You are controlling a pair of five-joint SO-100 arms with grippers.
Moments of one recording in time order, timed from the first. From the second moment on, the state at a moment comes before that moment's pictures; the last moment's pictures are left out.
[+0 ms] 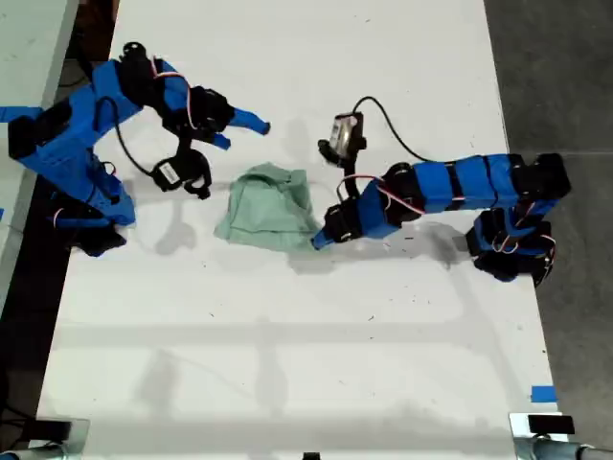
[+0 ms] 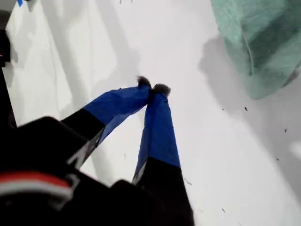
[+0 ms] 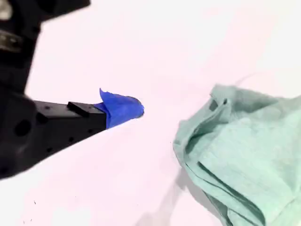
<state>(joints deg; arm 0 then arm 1) -27.9 118.5 83.3 91.5 14.1 -2.5 96.9 75.4 70.8 -16.8</state>
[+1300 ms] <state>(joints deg) -9.2 205.1 186.3 57.7 29.9 4.4 200.5 174.0 80.2 -46.4</state>
